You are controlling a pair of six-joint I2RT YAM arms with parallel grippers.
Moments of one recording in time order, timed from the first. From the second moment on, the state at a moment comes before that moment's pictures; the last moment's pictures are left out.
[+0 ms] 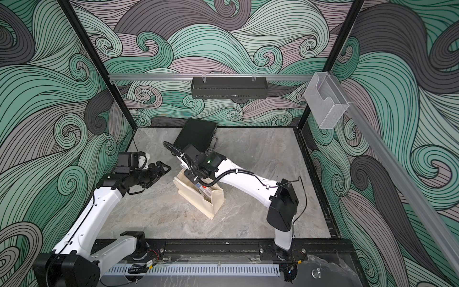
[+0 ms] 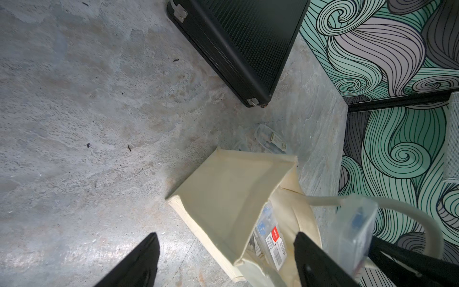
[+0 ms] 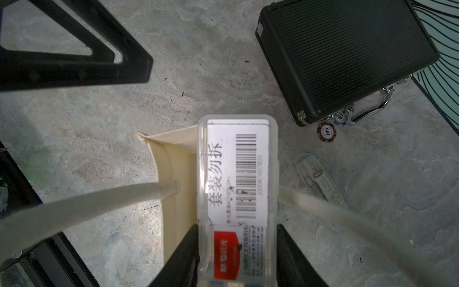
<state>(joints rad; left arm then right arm) -0.03 1.03 0.89 -0.73 0.40 -0.62 1.03 1.84 1.75 -0.88 0.16 0.00</state>
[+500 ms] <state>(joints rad) -0.03 1.03 0.88 -0.73 0.40 -0.62 1.05 1.82 1.57 -0.90 0.16 0.04</state>
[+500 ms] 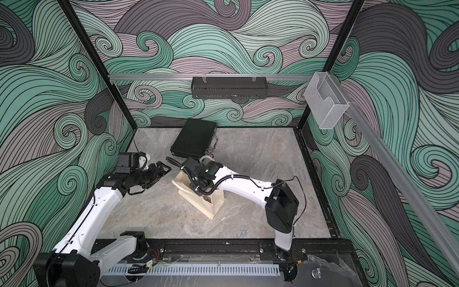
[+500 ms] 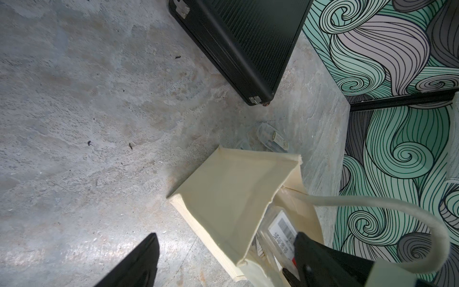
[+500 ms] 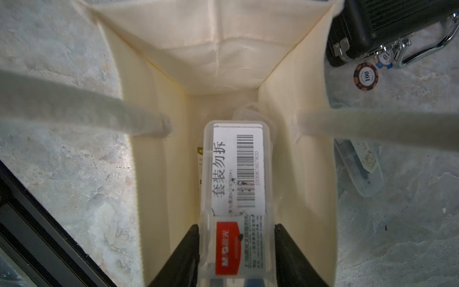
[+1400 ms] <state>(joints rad) -0.03 1.05 0.88 -0.73 0.40 -0.62 1.03 1.81 1.65 -0.96 0.15 0.06</state>
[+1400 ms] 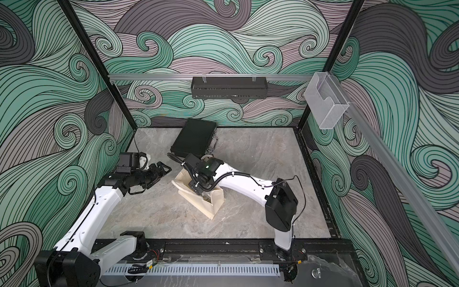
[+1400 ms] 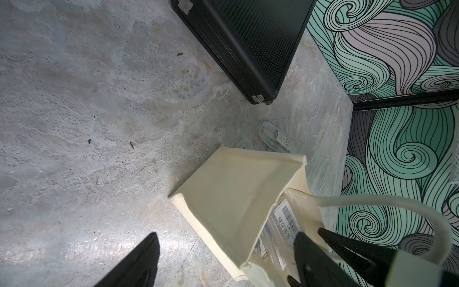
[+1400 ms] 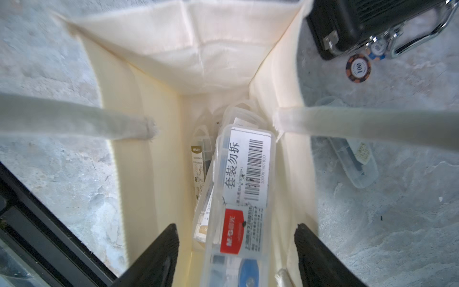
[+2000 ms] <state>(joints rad) -0.03 1.05 0.88 -0.73 0.40 -0.63 1.03 1.75 1.62 -1.06 0.10 0.03</state>
